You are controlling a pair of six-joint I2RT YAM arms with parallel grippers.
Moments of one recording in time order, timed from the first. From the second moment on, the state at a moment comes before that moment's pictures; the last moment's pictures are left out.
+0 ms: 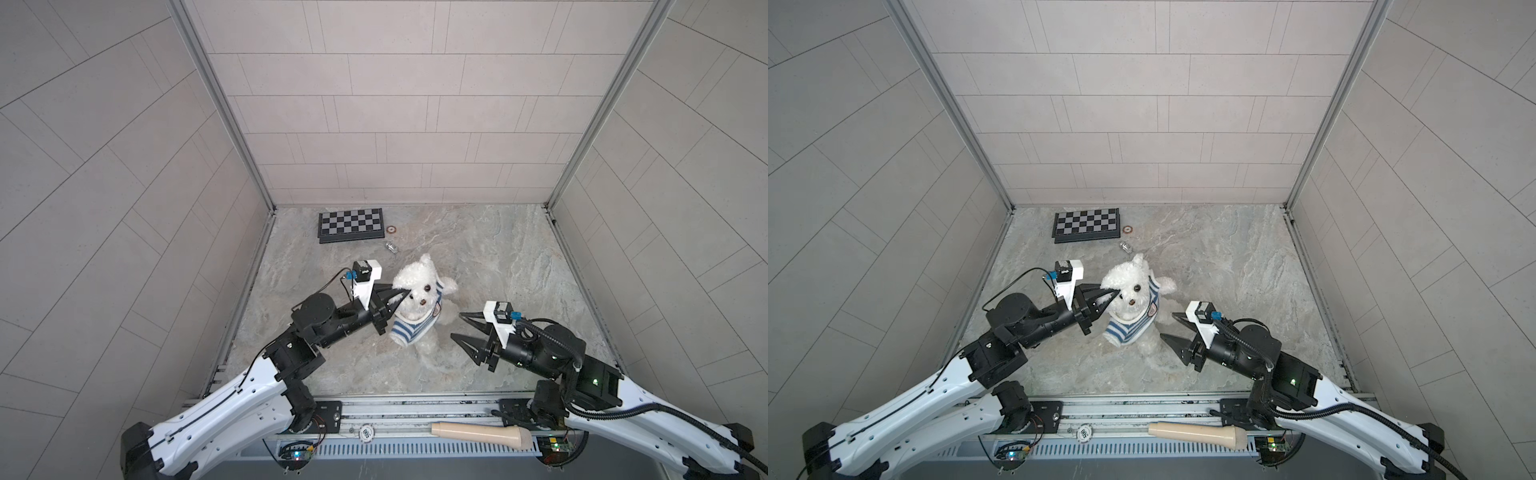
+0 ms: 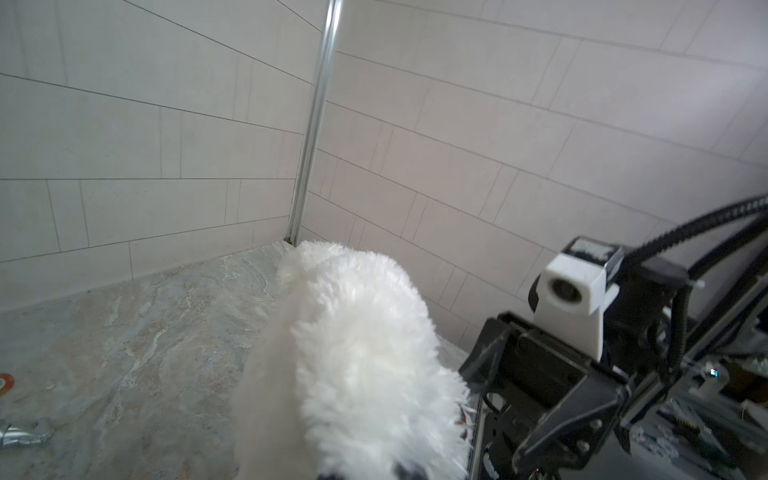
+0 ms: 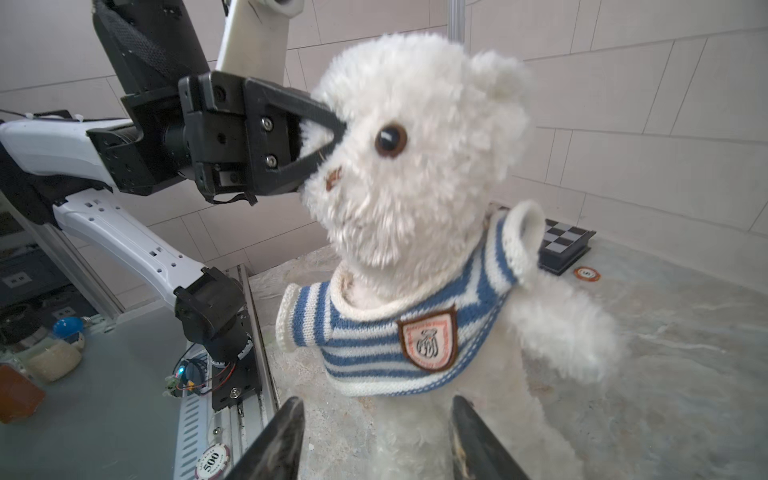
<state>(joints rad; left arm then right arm) -0.86 0.74 0.65 0.13 0.26 -0.23 1.00 0.42 0.52 -0.19 -0.04 0.09</state>
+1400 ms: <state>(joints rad) -0.93 0.67 0.85 -0.25 0.62 0.09 0.95 0.55 0.43 0.05 -0.35 -0.08</state>
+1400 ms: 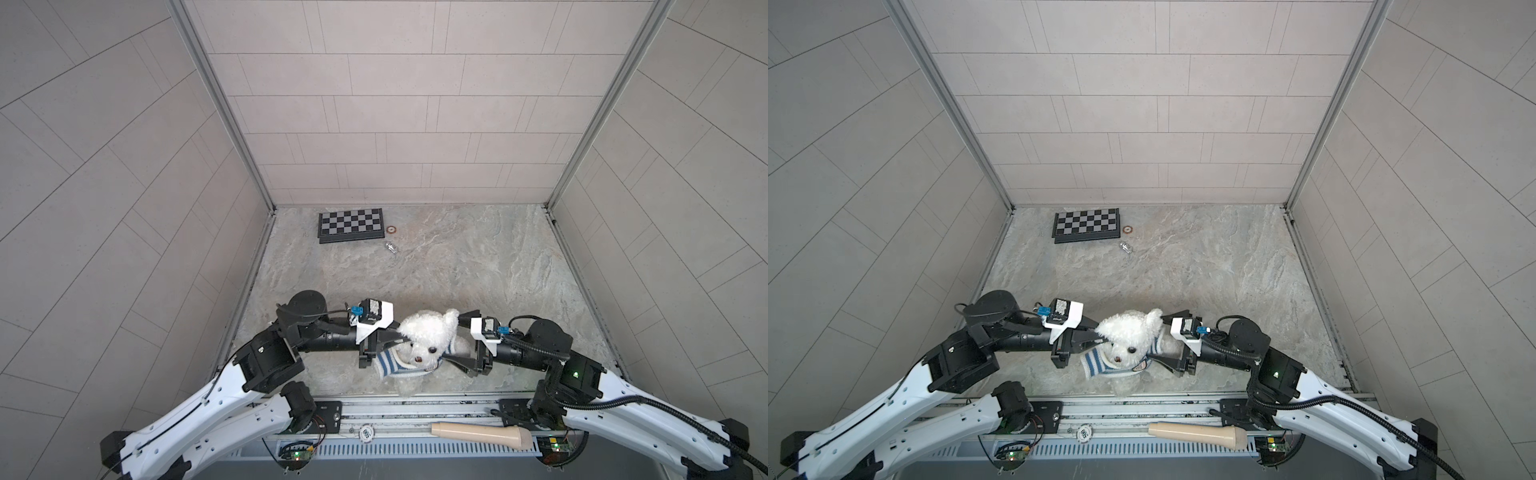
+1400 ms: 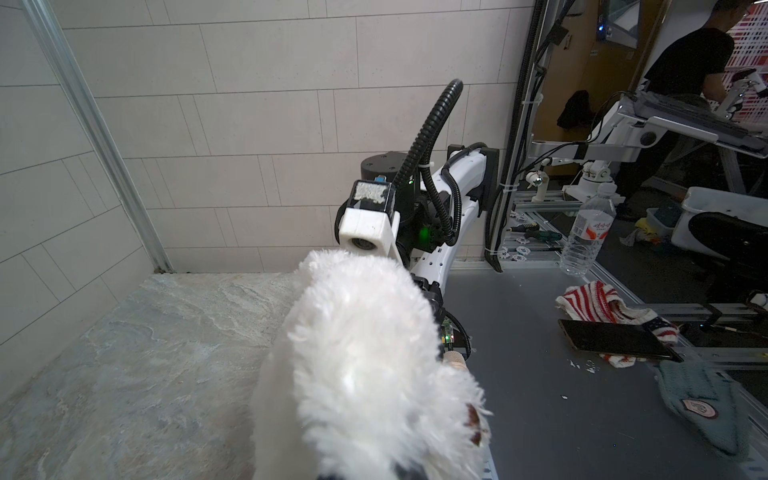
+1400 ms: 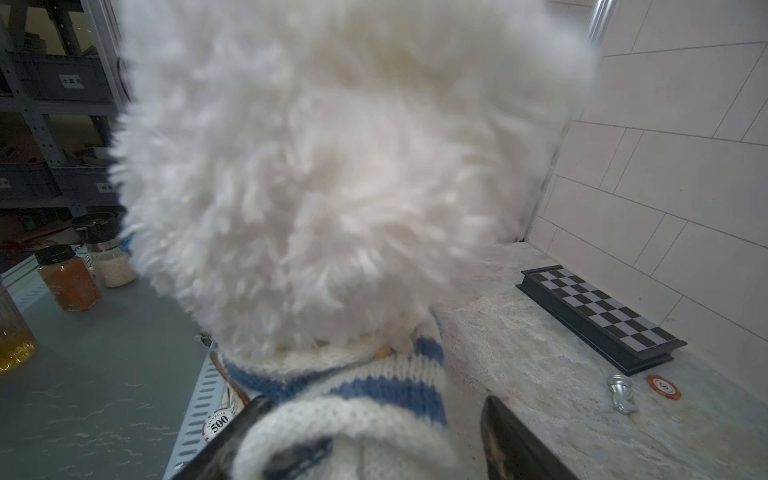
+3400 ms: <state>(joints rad) -0.85 0.81 0.71 -0.09 -0.01 -1.05 1.09 0.92 0.38 0.54 0.75 -0.93</state>
